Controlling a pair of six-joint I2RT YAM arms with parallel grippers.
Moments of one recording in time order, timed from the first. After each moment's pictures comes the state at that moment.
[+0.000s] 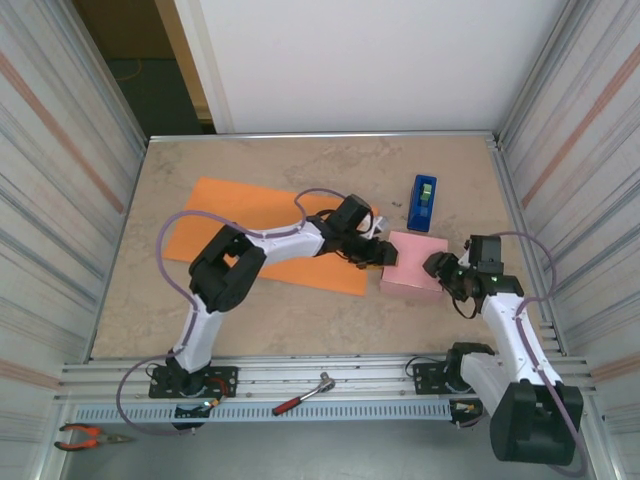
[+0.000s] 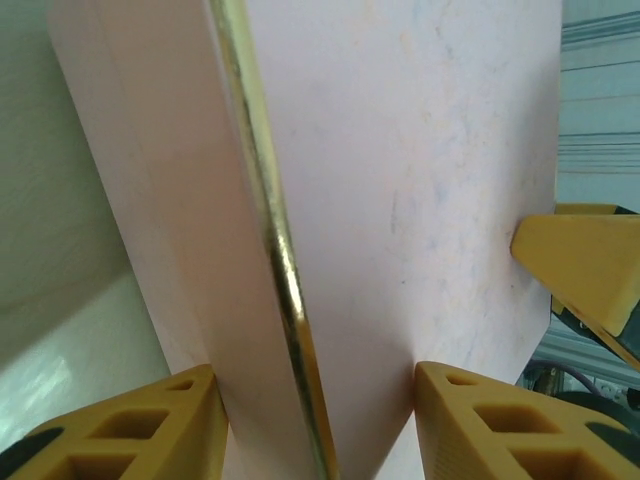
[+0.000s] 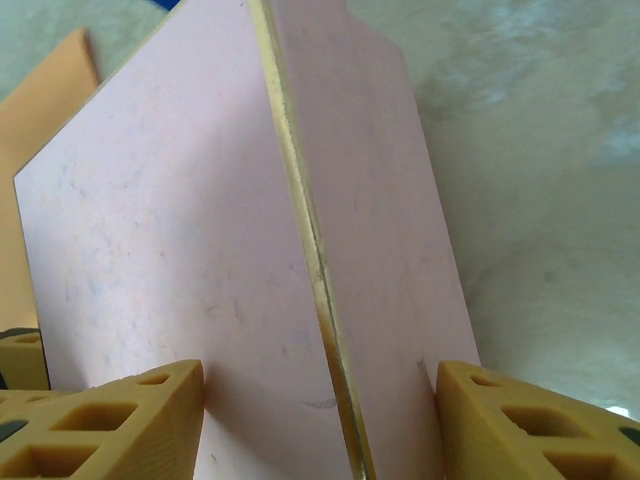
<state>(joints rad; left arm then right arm) -0.86 2.10 1.47 -0.19 0.66 -0.74 -0.04 0.89 0.52 -0.59 -0.28 0.68</state>
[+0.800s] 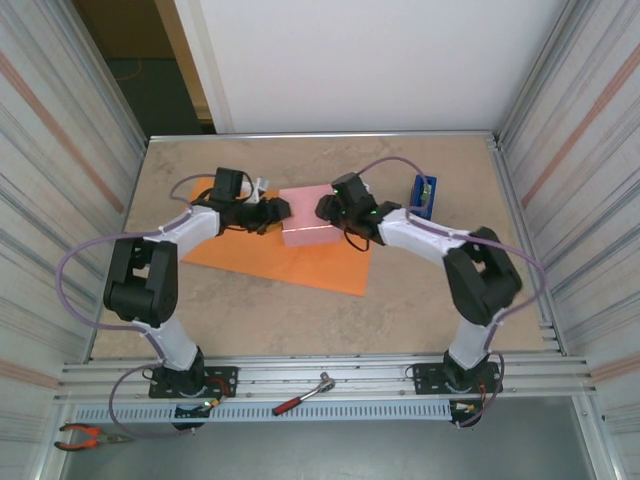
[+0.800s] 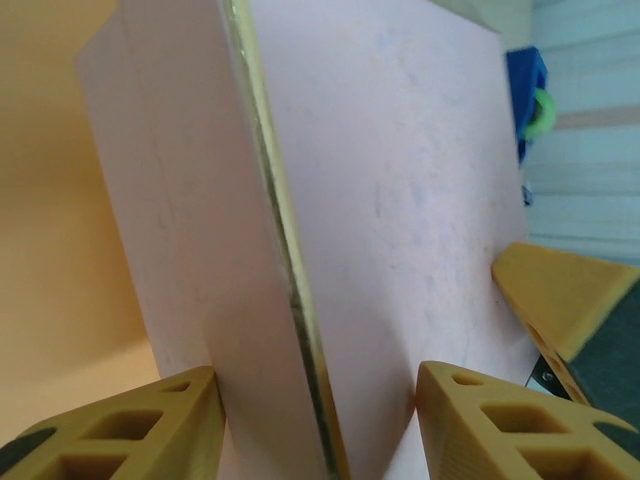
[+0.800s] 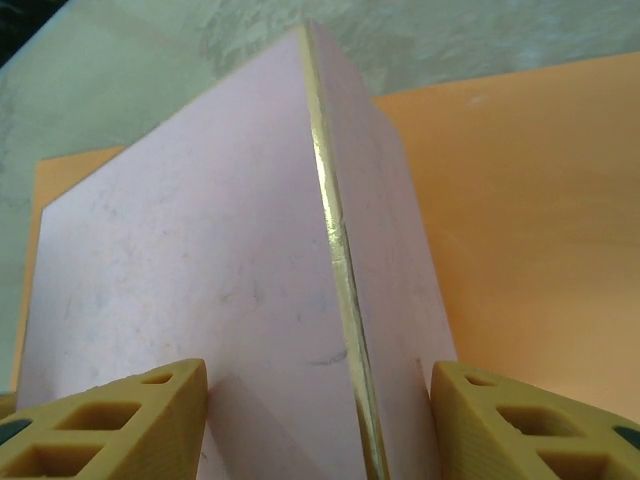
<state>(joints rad) -0.24 1.72 1.09 -0.25 0.69 -0.60 0.67 1.81 1.25 -0.20 0.08 0.94</state>
